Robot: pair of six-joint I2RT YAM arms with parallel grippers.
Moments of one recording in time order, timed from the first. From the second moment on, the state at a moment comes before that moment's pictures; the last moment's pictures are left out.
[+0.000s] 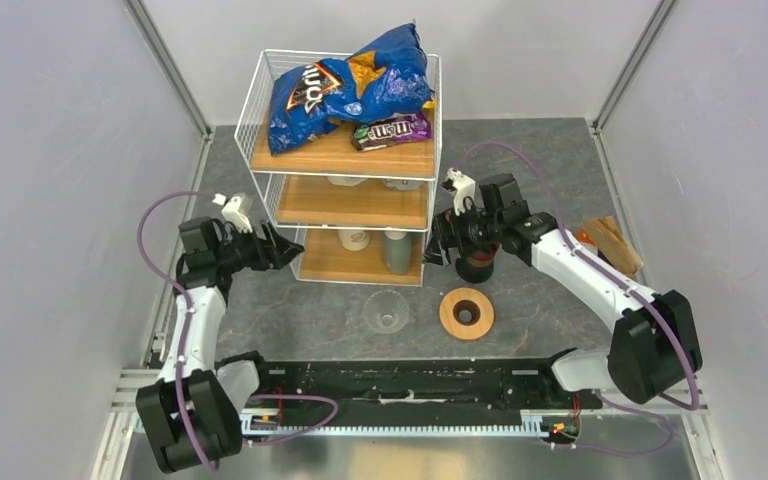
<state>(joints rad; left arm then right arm) 0.27 0.98 0.58 -0.27 0.83 -0.07 0.45 1.35 0.96 -0.39 -0.52 0.10</state>
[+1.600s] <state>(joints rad) 0.16 1.85 1.12 0.25 0.68 -0.21 0.38 1.99 1.49 0.00 -0.23 0.19</state>
